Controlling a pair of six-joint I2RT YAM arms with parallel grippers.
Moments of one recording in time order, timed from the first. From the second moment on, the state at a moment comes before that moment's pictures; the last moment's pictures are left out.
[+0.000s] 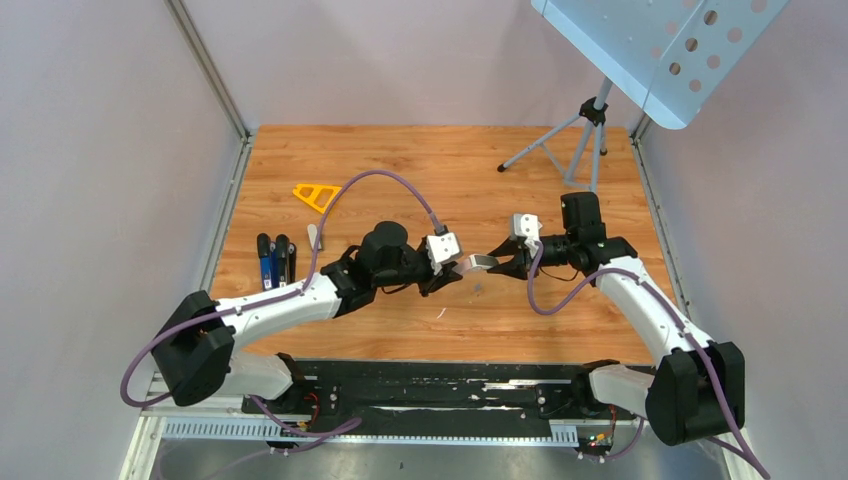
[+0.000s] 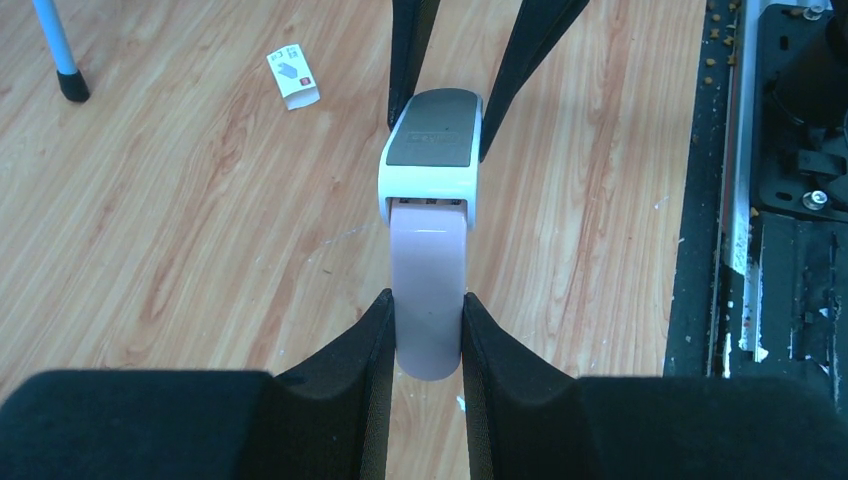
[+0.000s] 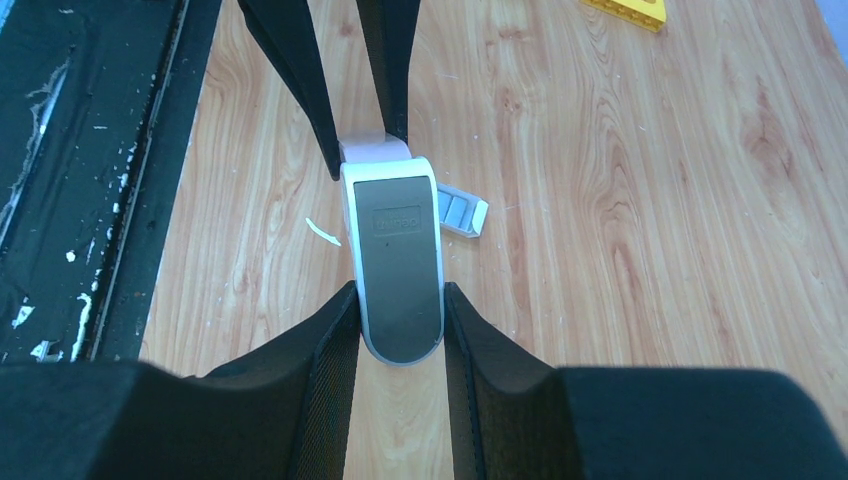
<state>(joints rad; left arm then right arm) -0.87 1.31 0.74 0.23 0.37 0.22 0.22 1.16 0.81 -0.46 -1.17 -0.98</state>
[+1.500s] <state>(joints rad) -0.87 1.40 0.69 0.60 0.46 -0.11 0.25 1.14 0.70 -0.21 -1.27 -0.59</state>
